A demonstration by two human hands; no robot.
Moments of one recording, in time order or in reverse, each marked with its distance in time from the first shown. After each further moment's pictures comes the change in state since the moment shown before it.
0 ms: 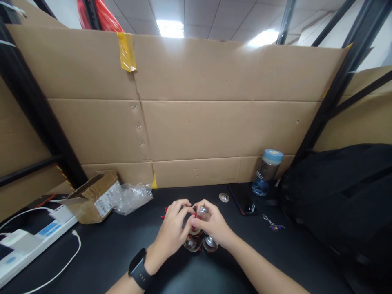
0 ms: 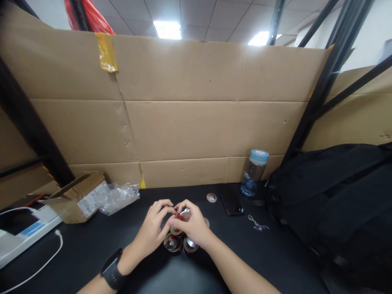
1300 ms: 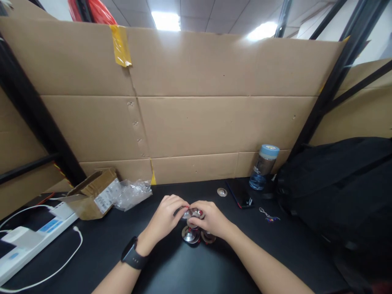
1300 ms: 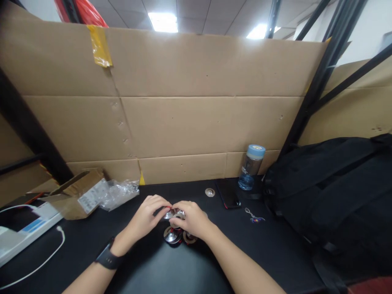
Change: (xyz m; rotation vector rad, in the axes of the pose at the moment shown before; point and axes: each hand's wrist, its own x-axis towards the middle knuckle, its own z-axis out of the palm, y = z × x) left_hand 0.012 -0.020 -0.023 0.001 -0.064 0.127; right_hand 0.001 -0.012 -0.013 -0.957 -0.132 -0.240
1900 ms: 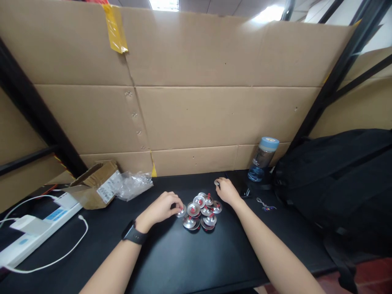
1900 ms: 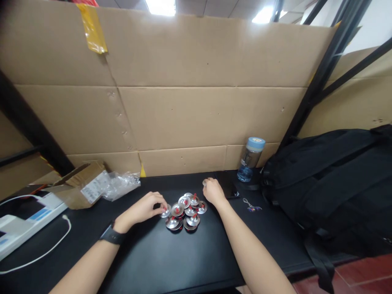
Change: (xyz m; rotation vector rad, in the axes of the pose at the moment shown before) left_hand -0.012 -0.035 -0.001 -0.128 -0.362 -0.041; right_hand -0.002 0.092 -0.047 -0.678 0.048 0.487
